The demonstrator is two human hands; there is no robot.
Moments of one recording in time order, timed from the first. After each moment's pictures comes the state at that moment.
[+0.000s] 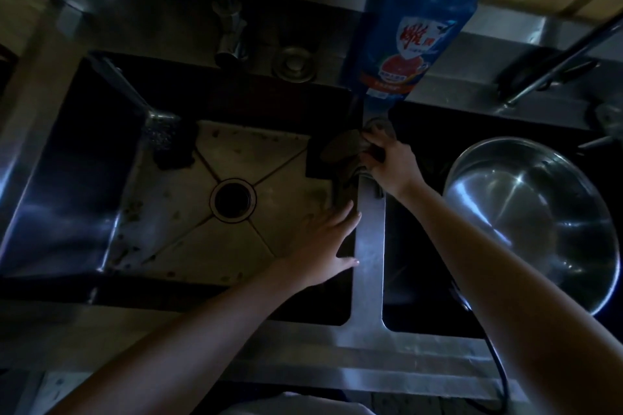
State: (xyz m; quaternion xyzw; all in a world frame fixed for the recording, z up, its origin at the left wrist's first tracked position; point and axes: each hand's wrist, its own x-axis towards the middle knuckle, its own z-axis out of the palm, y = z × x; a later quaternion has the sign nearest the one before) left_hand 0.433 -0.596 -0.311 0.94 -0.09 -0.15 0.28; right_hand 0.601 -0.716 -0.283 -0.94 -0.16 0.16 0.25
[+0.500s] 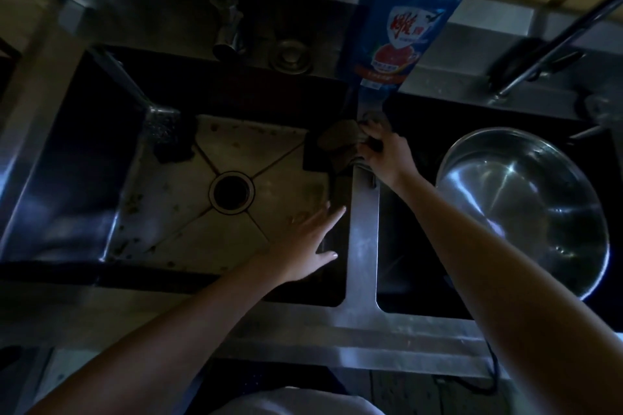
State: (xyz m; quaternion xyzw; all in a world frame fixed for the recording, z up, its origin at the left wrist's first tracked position) left_hand 0.405 -0.582 -0.301 0.92 -0.06 -0.20 0.32; right_hand 0.593 -0.722 -0.281 -0.93 -0.14 0.17 0.30
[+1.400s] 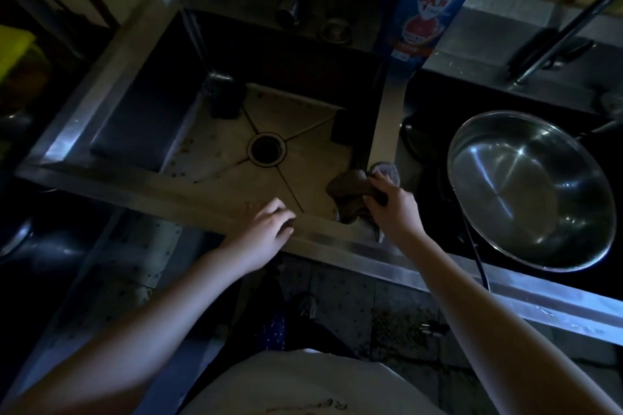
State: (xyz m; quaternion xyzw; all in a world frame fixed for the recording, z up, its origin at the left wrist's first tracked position) left_hand 0.243 -0.572 -0.262 0.92 0.11 -0.16 0.33; right_hand 0.394 -0.779 -0.276 -0.93 -0.18 0.15 0.28
